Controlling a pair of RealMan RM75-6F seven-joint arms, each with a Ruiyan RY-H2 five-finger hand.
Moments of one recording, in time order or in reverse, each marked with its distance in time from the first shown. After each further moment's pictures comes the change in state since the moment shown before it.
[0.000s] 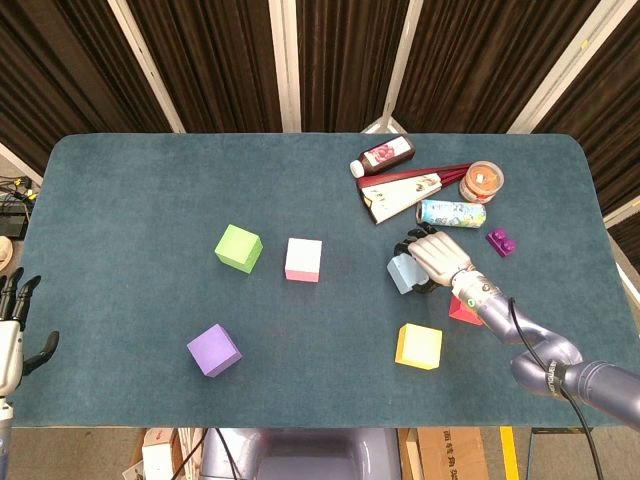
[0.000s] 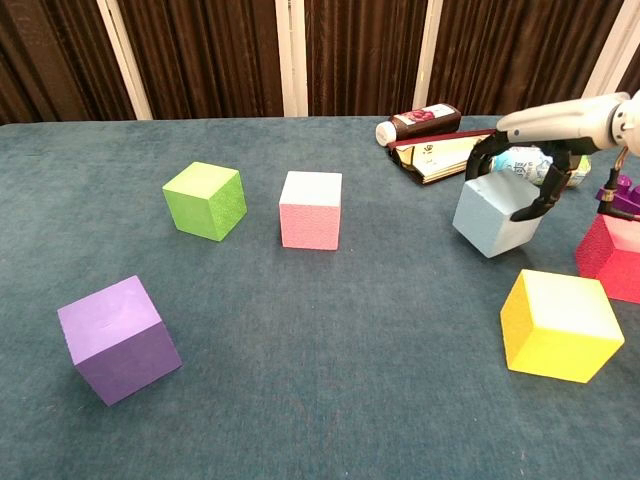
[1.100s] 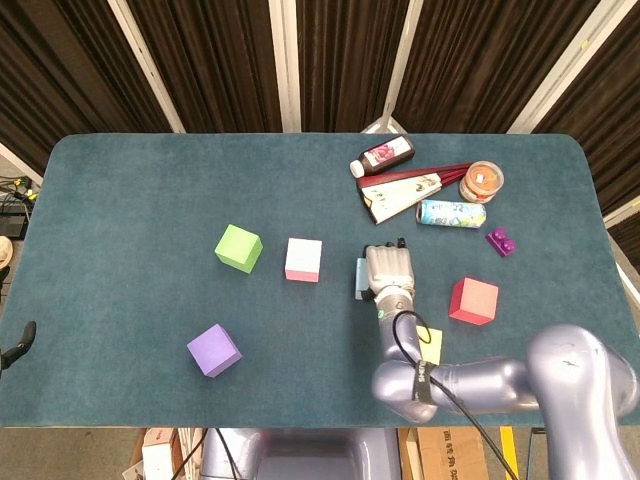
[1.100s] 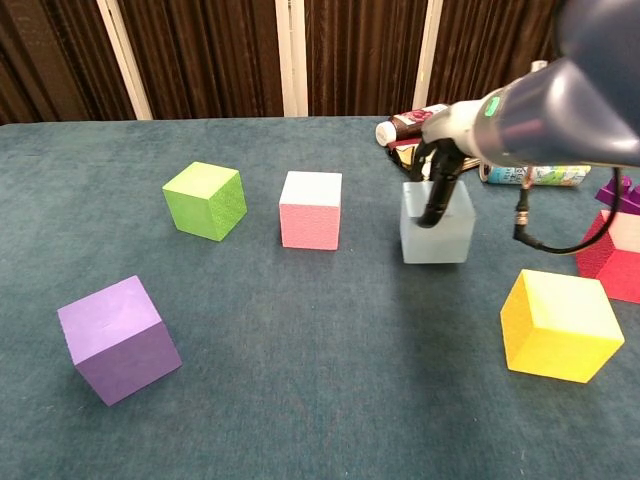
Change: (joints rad) left arm 0.004 -0.005 -0.045 0.031 -0.039 0.041 -0.003; right arm 0.483 -0.292 0.073 -0.317 1.445 0.712 -0.781
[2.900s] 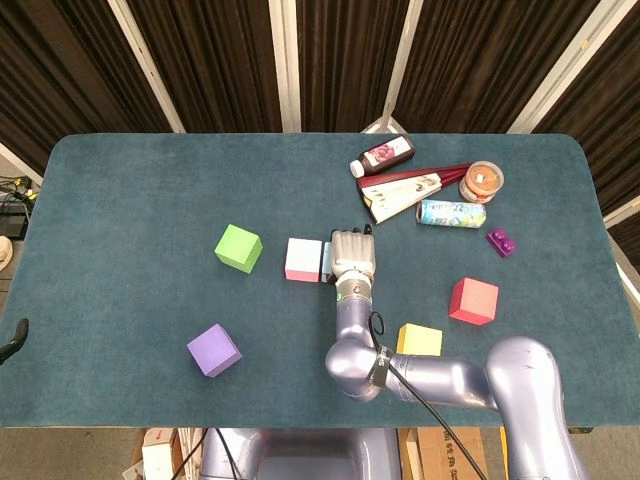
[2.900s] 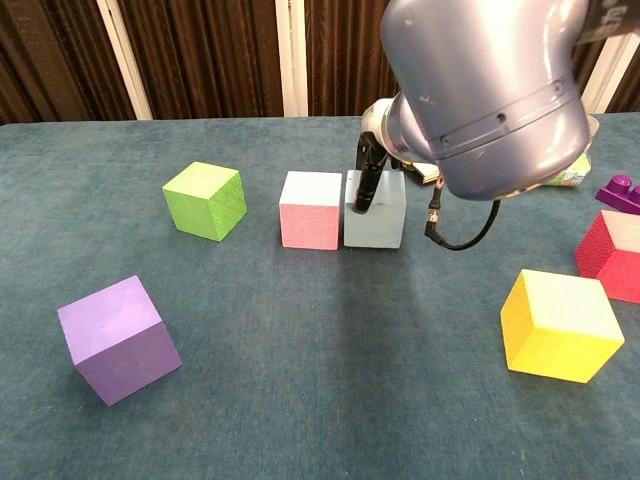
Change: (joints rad) left arm -0.004 0.003 -0.020 0.005 -0.043 -0.010 -0.011; right arm -0.038 -0.251 0.285 0.312 -0.068 -0.007 -0.250
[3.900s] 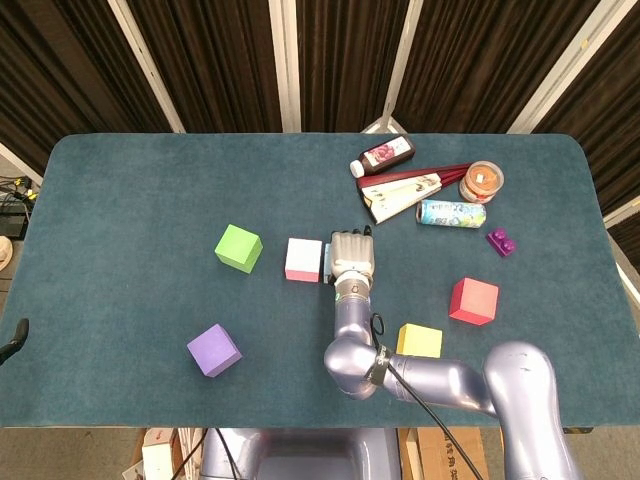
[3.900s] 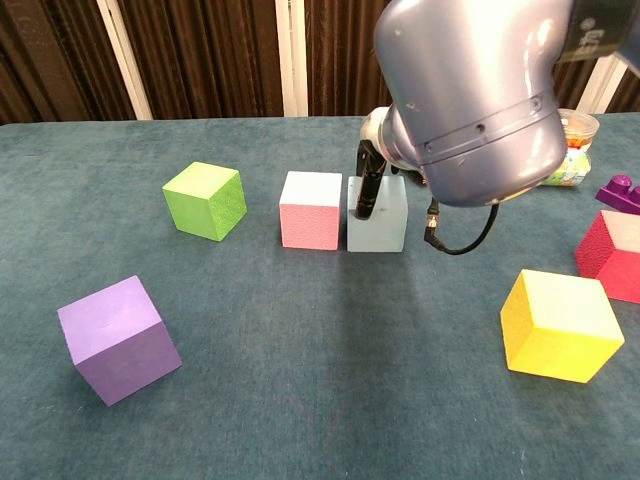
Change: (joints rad) left arm -0.001 -0.002 0.000 0.000 -0.002 0.003 0.004; right arm -0.029 -0.045 0.054 0.039 -0.020 -0.011 -0.080
